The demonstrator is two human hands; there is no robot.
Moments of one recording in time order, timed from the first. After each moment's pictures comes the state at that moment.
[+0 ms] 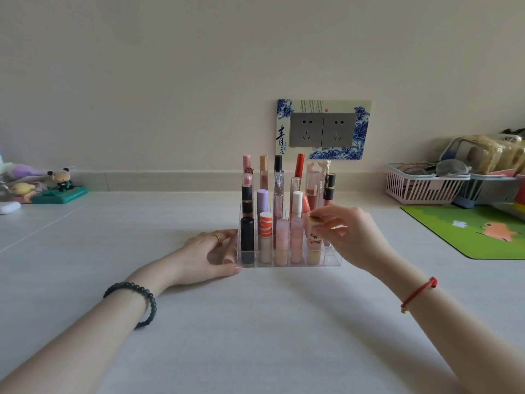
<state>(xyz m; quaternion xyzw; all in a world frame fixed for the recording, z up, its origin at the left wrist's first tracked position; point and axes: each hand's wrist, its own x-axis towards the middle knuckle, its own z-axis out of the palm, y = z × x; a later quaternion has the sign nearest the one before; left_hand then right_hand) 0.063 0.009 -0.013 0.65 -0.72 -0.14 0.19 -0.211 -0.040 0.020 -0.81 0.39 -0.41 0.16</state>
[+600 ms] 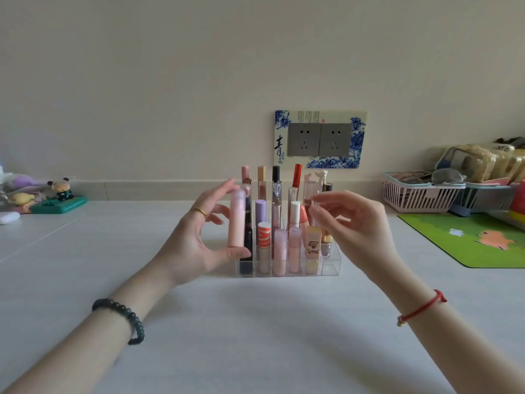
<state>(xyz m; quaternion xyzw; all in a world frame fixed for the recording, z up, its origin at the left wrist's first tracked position) 0.033 0.039 0.032 0.42 -0.75 -0.09 0.51 -0.206 -0.008 0.048 -0.73 0.28 -0.58 0.24</state>
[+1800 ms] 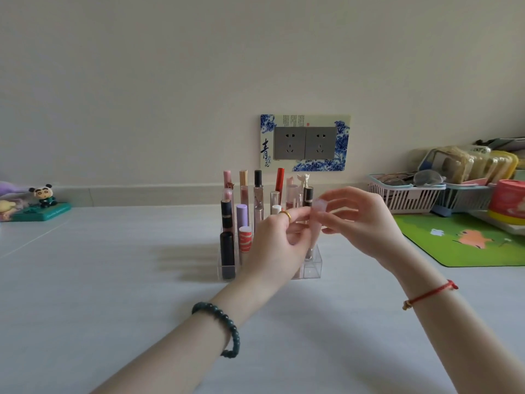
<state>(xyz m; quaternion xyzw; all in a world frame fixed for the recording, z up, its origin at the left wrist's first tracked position) -0.100 0.015 0.034 0.44 -0.68 -0.18 0.56 -0.246 -0.031 0.058 -0.73 0.33 -0.52 0.30</state>
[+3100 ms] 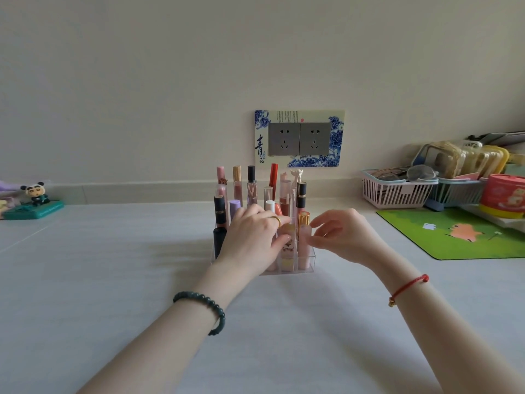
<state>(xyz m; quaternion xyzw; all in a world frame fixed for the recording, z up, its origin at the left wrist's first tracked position) -0.073 -0.005 0.029 0.56 -0.76 0.18 0.27 -0.249 -0.049 0.031 -0.76 0.49 -0.36 0.21</state>
